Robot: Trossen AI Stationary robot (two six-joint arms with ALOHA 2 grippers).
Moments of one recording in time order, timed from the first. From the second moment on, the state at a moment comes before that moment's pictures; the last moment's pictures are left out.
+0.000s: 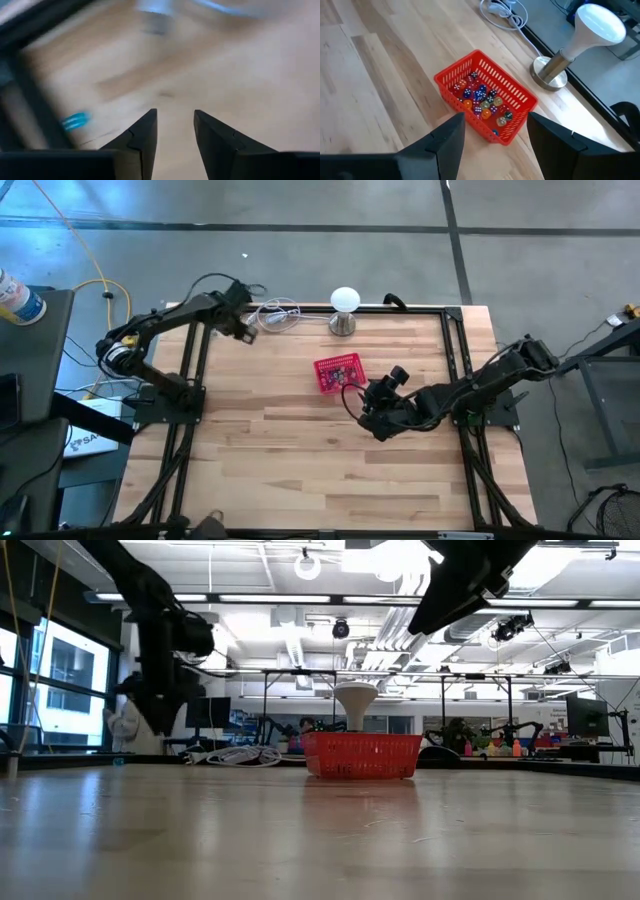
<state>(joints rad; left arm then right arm) 0.92 1.42 0.91 -0.74 -0.16 -0.20 0.37 1.47 1.08 -0.68 0.87 0.66</state>
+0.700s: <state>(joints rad) 0.85 1.84 1.34 -1.32 -0.37 0.05 0.37 1.47 1.08 -0.65 0.83 0.66</state>
